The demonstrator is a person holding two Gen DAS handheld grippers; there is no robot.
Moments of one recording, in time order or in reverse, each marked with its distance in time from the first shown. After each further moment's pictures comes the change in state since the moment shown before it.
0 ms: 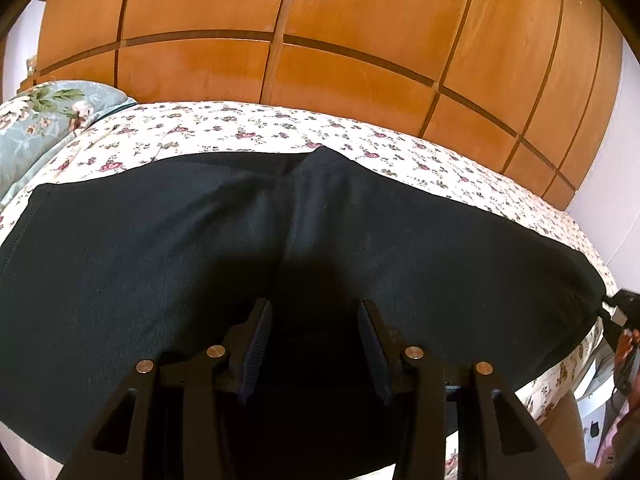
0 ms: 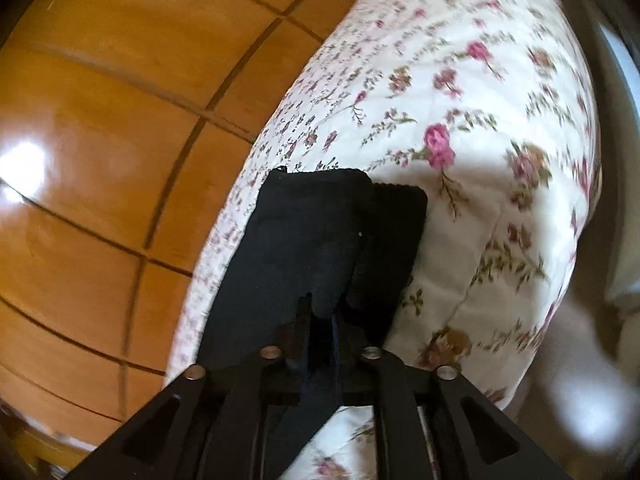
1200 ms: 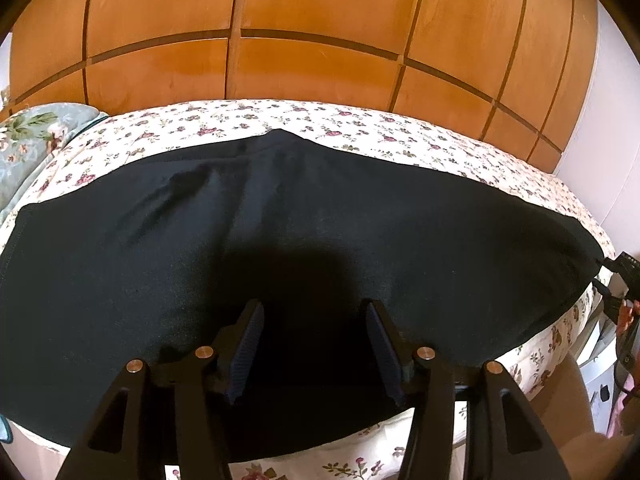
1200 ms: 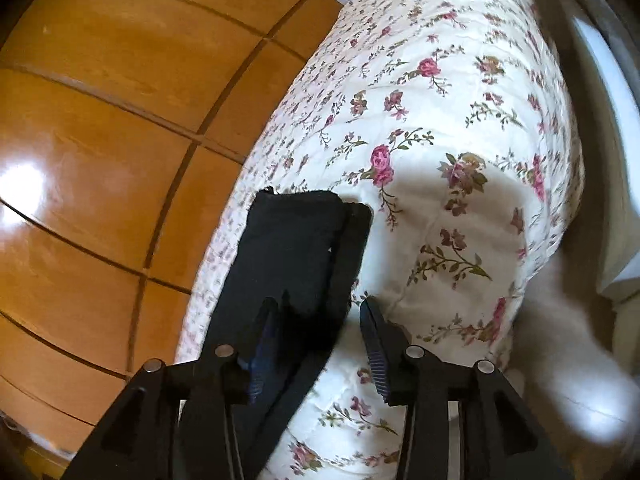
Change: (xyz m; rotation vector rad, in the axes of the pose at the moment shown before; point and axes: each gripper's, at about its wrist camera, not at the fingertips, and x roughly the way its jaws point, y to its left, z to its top) left arm -0.008 -0.032 -0.010 0.104 0.052 -0.032; right arm -0.028 -0.026 0.004 0.024 -0.071 -0.034
